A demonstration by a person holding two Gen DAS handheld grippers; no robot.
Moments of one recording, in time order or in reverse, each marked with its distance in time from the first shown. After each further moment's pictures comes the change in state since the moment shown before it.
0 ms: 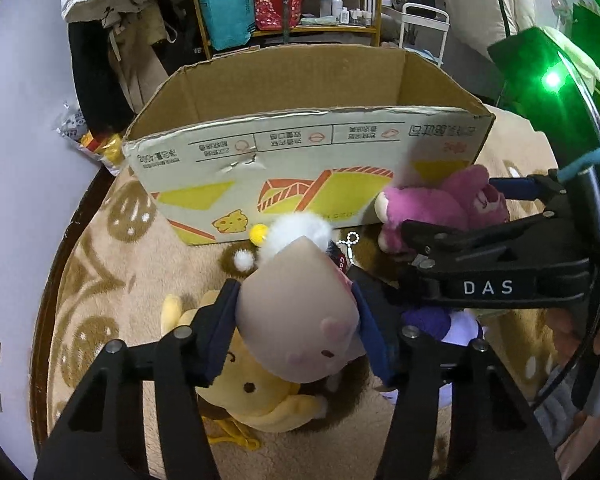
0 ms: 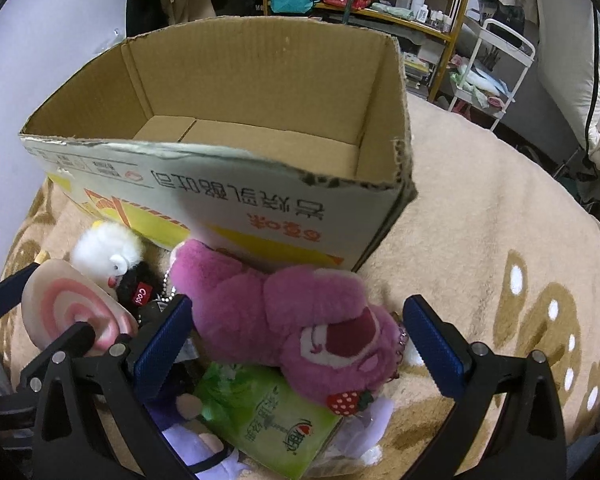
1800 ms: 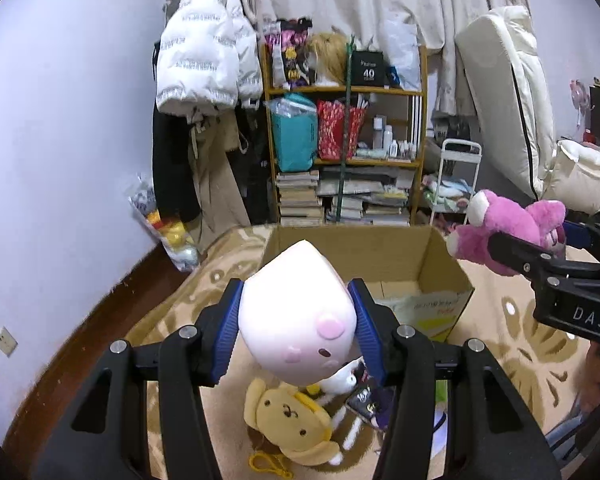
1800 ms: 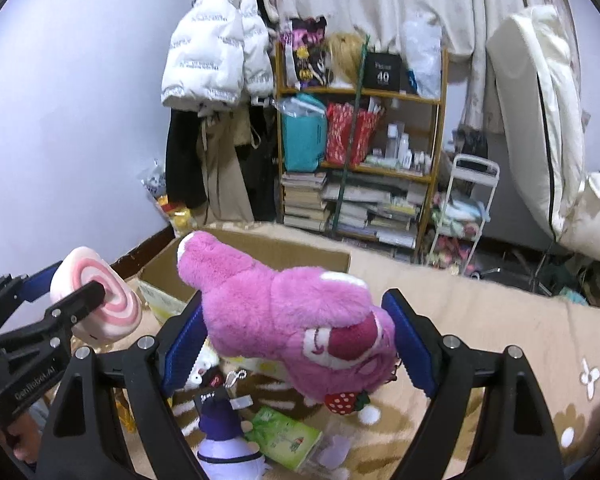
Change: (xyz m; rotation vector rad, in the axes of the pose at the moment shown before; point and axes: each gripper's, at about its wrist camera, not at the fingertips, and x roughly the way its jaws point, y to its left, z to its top) left arm -0.133 0.021 0.019 -0.127 -0.455 0.160; right arm -0.172 -0.002 -0.006 -0.008 -0.555 0.030
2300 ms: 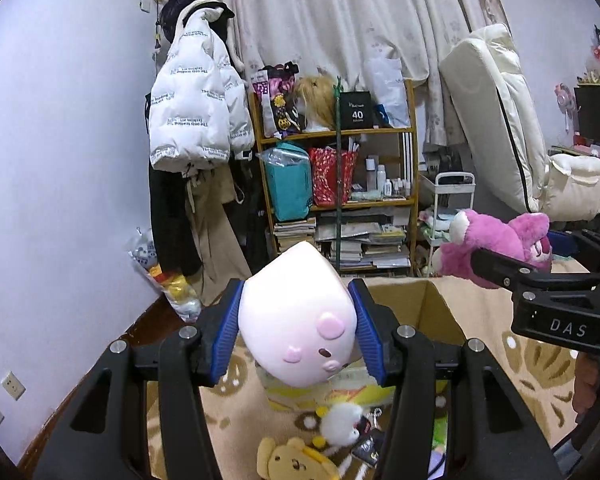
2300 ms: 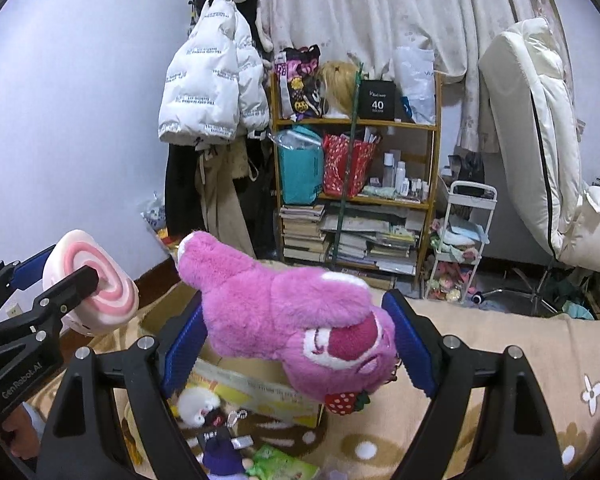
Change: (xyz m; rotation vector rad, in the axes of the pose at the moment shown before) left arm -0.006 -0.010 0.047 0.062 -0.143 0.002; right arm -0.002 -0.008 0.030 0.028 -0.097 0.008
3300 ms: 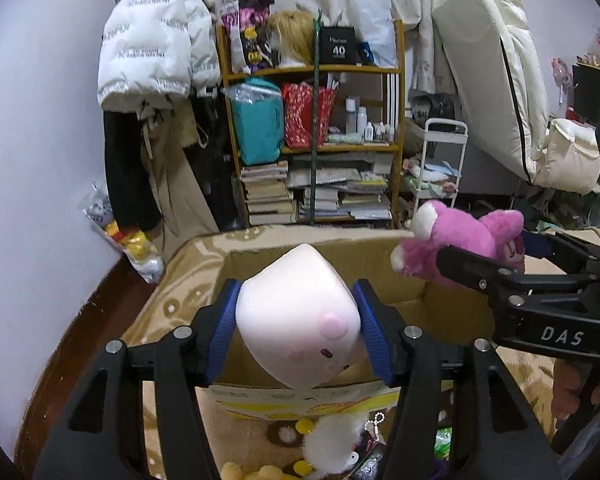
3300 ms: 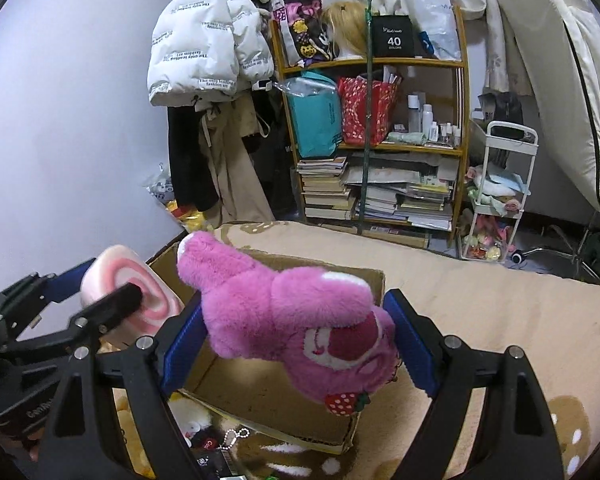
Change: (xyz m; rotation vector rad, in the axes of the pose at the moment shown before) left arm 0.121 -0.011 -0.040 -0.007 0.209 -0.117; right arm 0.113 -0.018 -0.034 0.075 0.160 0.106
